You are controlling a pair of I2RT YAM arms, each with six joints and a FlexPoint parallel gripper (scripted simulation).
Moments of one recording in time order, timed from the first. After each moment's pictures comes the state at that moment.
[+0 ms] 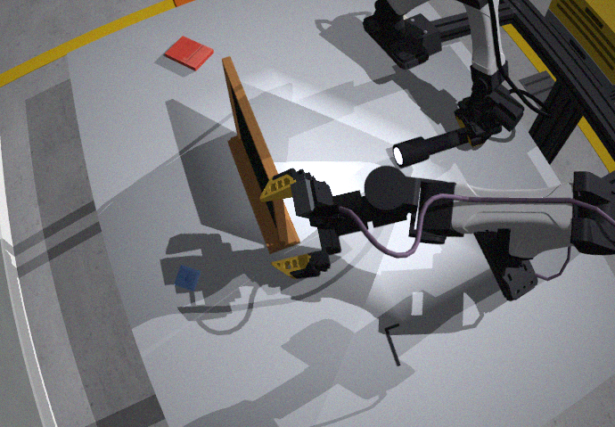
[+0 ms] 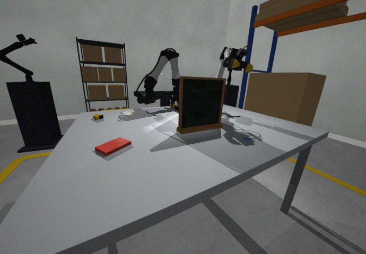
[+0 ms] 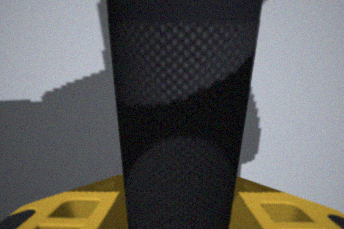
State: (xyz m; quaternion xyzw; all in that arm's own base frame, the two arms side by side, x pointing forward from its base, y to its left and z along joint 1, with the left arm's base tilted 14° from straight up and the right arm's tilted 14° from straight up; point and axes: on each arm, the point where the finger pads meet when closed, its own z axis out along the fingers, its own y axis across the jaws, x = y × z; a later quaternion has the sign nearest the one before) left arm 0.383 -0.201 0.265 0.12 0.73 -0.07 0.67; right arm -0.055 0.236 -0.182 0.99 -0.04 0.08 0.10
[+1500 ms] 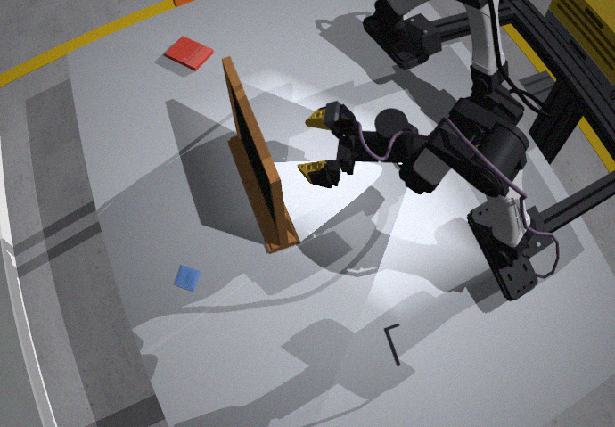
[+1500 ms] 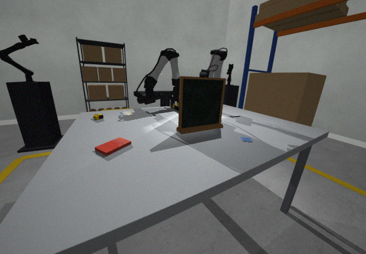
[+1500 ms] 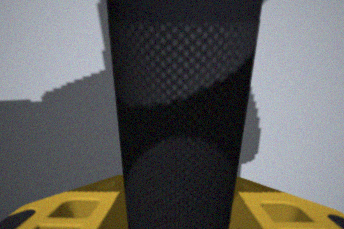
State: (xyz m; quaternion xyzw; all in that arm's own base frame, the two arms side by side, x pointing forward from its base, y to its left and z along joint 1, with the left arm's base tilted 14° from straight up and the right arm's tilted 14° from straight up) left arm 0.265 -0.356 0.060 0.30 0.71 -0.10 0.63; right arm -0.055 0.236 -0.182 0.99 -0.04 0.08 0.10
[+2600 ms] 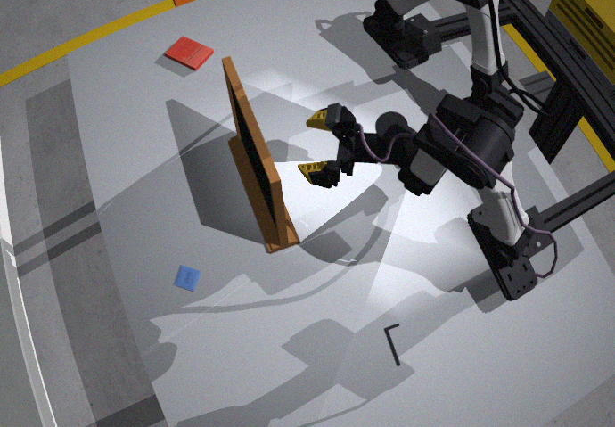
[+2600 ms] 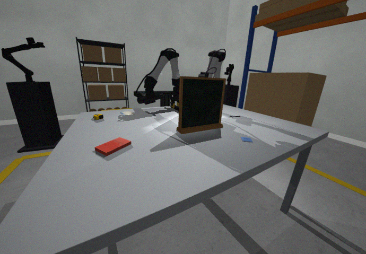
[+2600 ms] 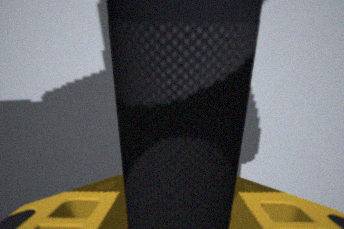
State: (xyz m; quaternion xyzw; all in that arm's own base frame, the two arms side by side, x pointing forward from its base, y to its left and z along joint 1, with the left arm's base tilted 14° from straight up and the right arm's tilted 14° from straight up) left arm 0.263 -0.360 0.045 0.30 0.70 -0.11 0.64; right arm -0.055 0.236 -0.182 0.99 -0.04 0.08 0.10
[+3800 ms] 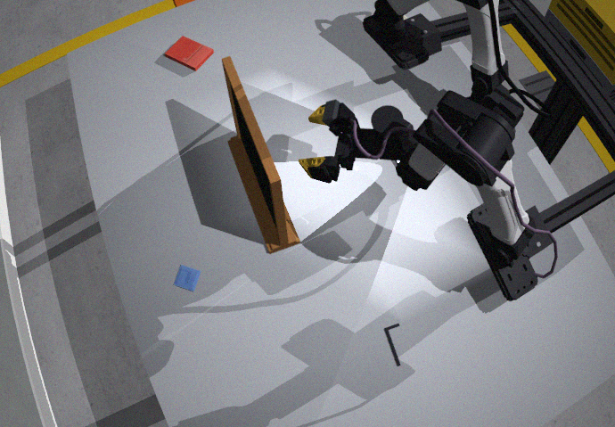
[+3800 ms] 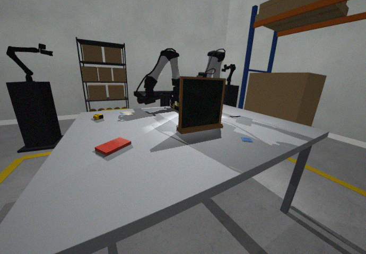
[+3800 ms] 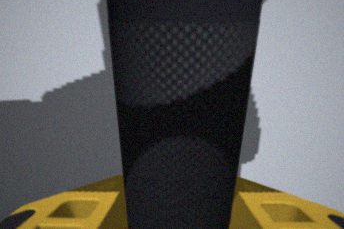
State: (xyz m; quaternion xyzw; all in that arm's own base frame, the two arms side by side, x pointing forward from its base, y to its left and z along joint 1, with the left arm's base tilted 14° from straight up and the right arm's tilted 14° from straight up) left arm 0.255 -0.372 0.028 0.31 0.72 -0.12 0.61; right arm -0.055 0.236 -0.182 0.99 -0.04 0.08 0.10
